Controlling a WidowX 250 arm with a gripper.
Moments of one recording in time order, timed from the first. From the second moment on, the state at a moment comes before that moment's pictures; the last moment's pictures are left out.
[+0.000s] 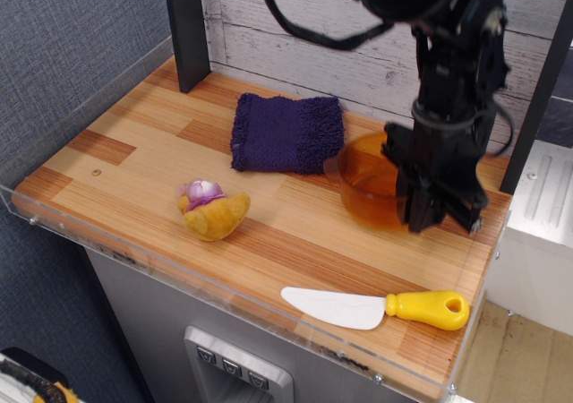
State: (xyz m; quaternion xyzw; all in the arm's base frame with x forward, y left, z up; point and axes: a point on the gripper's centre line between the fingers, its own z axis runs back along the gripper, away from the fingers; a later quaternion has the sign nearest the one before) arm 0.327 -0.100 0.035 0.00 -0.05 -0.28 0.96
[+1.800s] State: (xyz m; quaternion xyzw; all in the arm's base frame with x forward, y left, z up) arm 0.269 0.081 0.092 -0.07 -0.10 -0.03 0.99
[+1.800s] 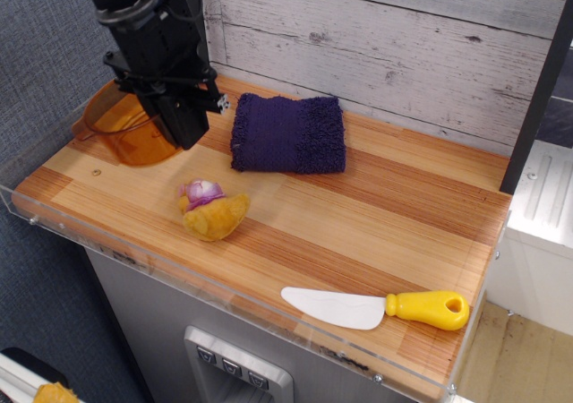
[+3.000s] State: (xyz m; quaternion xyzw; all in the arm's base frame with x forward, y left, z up) arm 0.309 0.118 0.035 -0.08 -0.04 -0.01 1.00
